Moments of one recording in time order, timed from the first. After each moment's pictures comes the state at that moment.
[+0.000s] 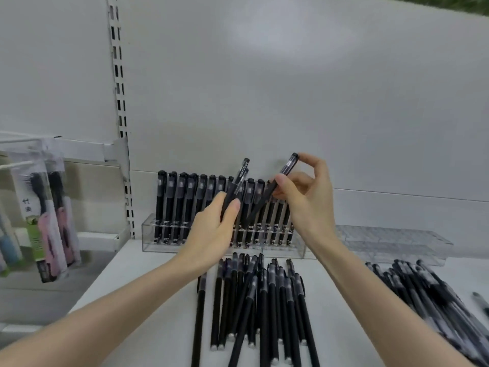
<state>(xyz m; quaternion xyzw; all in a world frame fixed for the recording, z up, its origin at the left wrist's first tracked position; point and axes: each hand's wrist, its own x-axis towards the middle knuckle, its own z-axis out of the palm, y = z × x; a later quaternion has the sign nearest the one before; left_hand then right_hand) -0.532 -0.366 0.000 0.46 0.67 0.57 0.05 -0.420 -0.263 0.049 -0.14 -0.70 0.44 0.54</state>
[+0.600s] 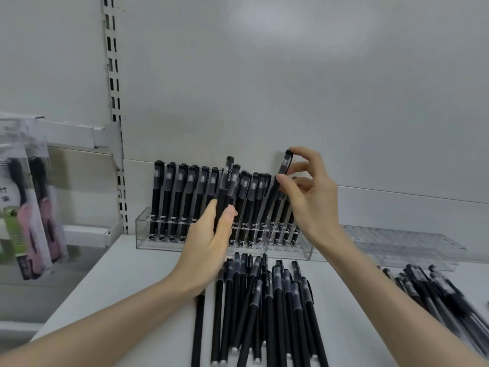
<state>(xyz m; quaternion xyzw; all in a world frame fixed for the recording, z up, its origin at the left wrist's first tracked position) -0.542 -0.361 -0.030 0.43 0.62 0.65 0.05 -0.437 -0.233 0.037 -0.12 -0.78 0.29 0.54</state>
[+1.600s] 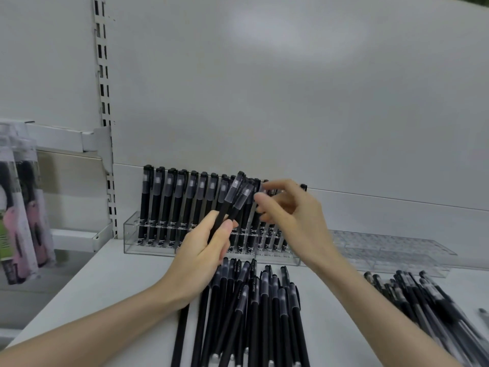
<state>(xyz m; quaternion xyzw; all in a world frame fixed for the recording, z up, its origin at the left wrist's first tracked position) -0.529 -0.367 -0.026 0.49 0.58 0.65 0.10 -0.417 -0.246 0.030 -0.16 -0.82 0.35 0.41</state>
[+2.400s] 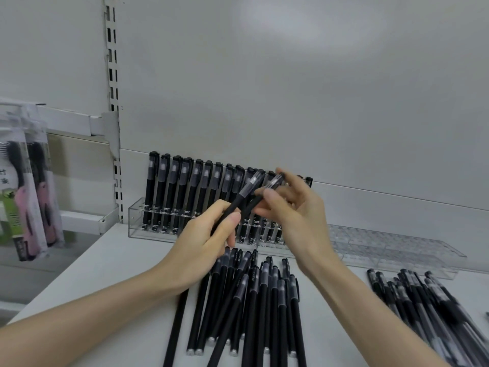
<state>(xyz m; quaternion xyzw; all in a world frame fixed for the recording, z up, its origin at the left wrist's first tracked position) -0.527 -0.372 -0.024 0.51 0.58 0.63 0.12 -0.418 -0.265 0.027 -0.11 -0.70 0.56 0.43</state>
